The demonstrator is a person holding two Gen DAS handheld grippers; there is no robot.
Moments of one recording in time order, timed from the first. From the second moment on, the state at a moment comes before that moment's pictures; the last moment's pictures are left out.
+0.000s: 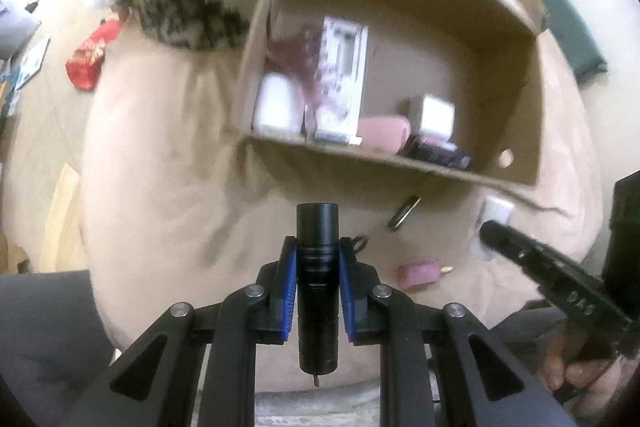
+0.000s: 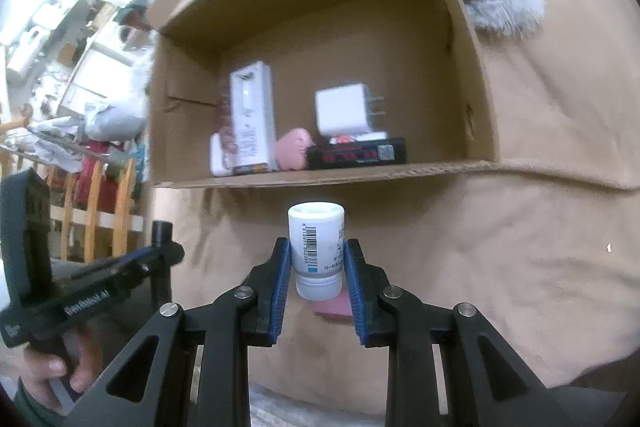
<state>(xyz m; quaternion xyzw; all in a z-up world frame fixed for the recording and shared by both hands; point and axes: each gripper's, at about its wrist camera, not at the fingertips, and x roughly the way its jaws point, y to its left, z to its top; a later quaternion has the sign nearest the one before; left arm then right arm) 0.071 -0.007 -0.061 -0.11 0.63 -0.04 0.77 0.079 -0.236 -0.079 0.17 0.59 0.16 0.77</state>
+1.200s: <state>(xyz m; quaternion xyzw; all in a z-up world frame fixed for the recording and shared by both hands) 0.178 -0.025 0.038 -0.09 0.50 -0.04 0.86 0.172 -0.240 -0.028 0.16 0.53 0.17 0.82</state>
